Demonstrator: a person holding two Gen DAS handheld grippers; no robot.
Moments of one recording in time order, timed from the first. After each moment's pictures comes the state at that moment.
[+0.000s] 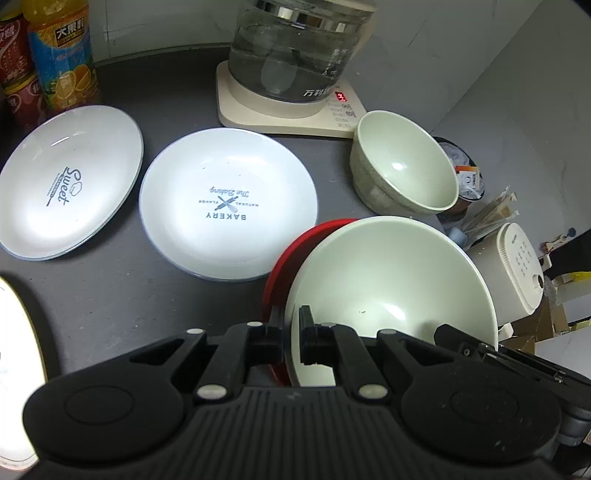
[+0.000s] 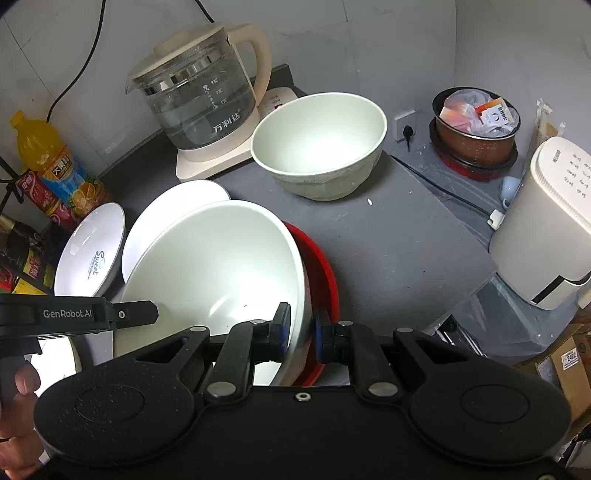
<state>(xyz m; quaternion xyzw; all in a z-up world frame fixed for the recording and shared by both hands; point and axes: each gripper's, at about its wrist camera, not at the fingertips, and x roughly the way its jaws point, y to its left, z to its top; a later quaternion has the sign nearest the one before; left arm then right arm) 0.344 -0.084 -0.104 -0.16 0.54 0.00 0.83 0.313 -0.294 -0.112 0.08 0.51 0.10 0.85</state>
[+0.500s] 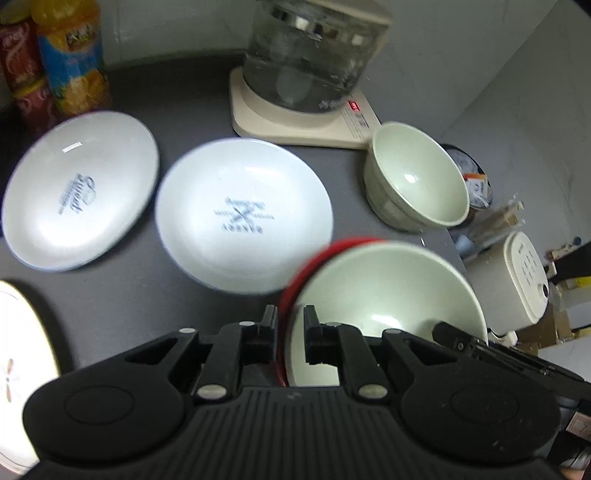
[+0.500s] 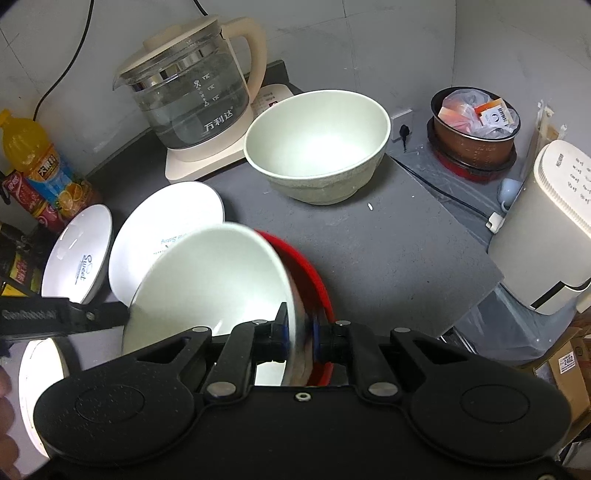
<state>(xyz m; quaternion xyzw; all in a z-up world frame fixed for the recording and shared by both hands) 0.348 -0.071 -0.093 -0.16 0.54 0.01 0.83 0.327 -0.286 -0.121 0.07 0.51 0.08 0.85</state>
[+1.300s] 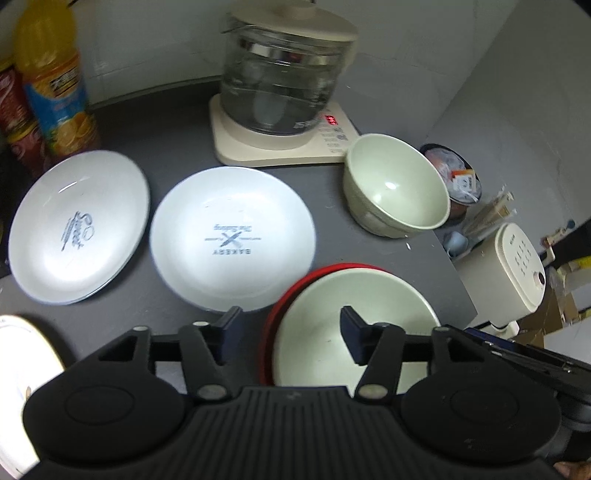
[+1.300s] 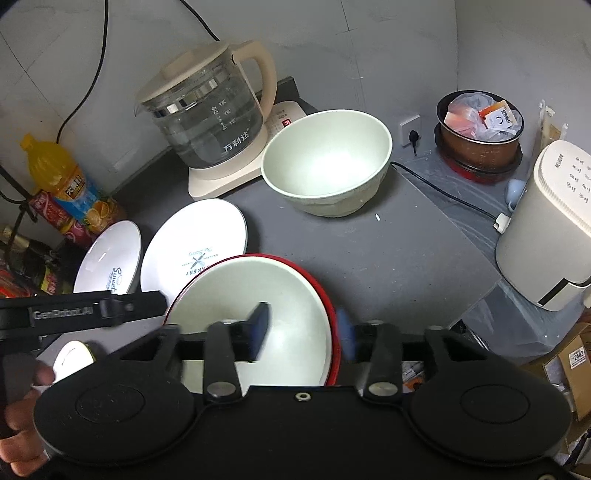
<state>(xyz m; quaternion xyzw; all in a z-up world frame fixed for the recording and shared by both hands) 0.351 -0.089 -0.070 -0.12 0.53 -0.01 0.84 0.318 -0.303 -0.091 0.10 0.50 0.11 0.85</state>
